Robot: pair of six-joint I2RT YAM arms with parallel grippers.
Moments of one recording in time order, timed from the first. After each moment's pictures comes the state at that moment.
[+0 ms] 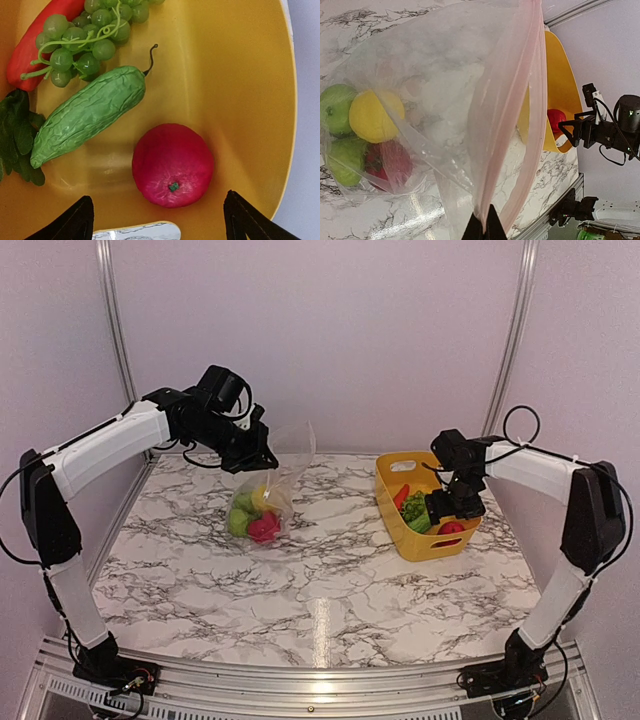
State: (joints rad) left arm -0.60 1.81 1.79 -0.81 0.31 -0.62; right arm 0.34 1.70 1.33 -0.94 0.25 0.23
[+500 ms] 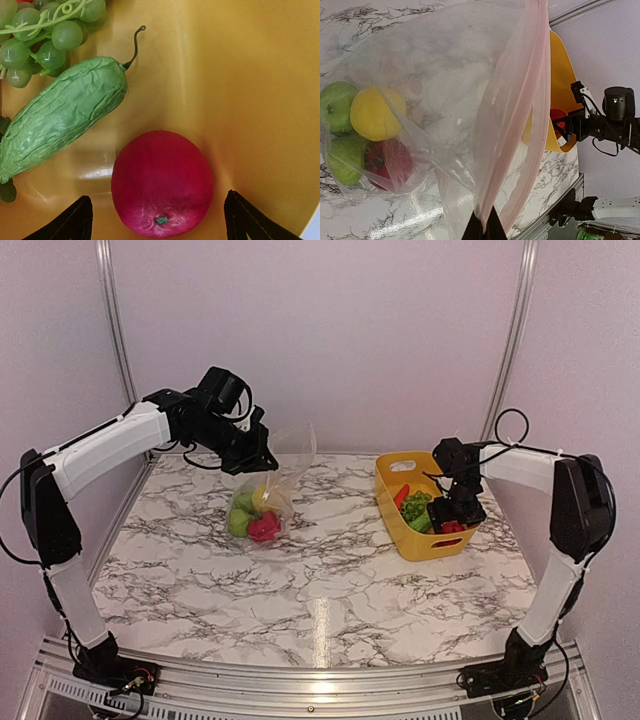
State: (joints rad) left arm -0.60 1.81 1.78 -0.81 0.31 -0.62; right arm 0.27 1.80 1.34 -0.94 0.23 0.18
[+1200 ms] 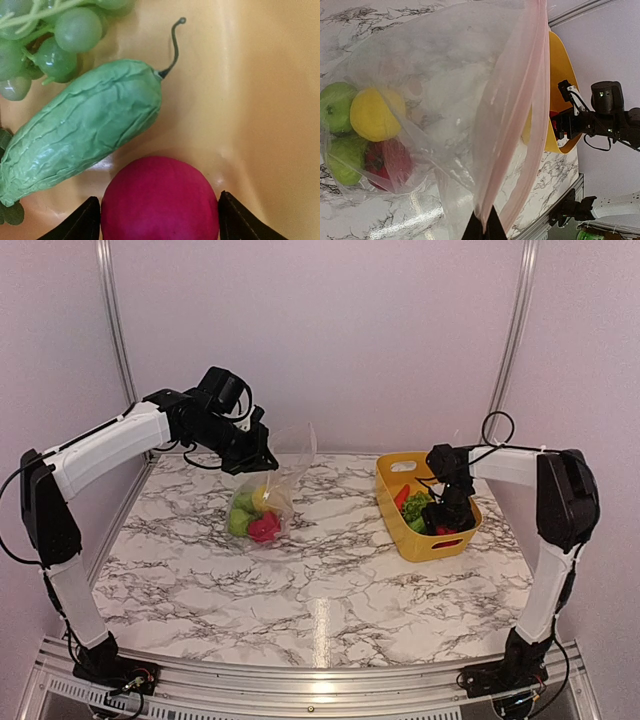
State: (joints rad) left arm -0.60 1.81 1.78 -0.80 0.31 -0.63; right arm 0.27 1.91 1.39 -0.94 0.15 0.18
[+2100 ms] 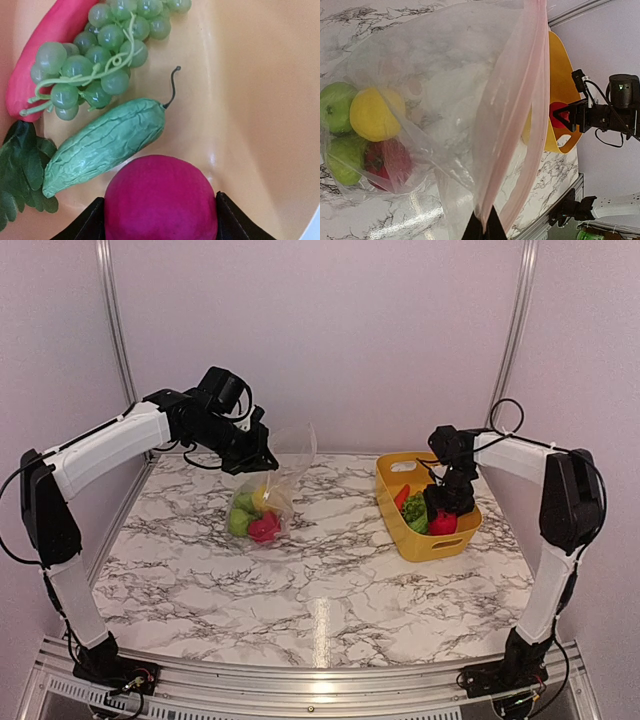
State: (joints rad) left arm -0.60 1.81 1.78 -0.80 0.31 -0.63; right arm 0.27 1.88 1.50 -1.00 0.13 0.20
